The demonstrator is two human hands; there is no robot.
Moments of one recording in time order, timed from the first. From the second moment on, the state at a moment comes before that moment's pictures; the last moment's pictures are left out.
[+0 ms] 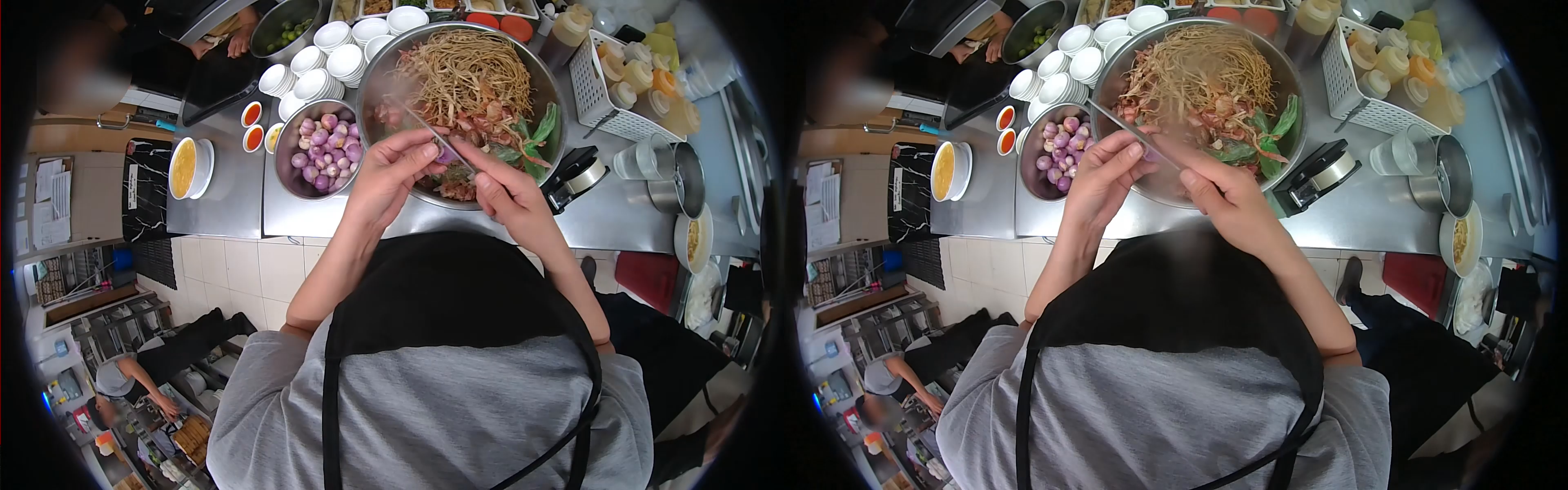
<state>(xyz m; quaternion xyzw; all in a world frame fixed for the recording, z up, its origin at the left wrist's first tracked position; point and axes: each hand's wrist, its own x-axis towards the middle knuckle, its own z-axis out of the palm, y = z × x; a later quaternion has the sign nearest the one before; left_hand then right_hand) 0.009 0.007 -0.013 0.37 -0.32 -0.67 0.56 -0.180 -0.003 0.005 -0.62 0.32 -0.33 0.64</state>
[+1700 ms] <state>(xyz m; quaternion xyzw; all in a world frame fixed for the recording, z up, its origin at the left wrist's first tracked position) 0.011 0.009 -0.013 0.35 -0.39 -0.65 0.55 -0.185 -0.003 0.003 -0.55 0.33 -0.30 0.71</state>
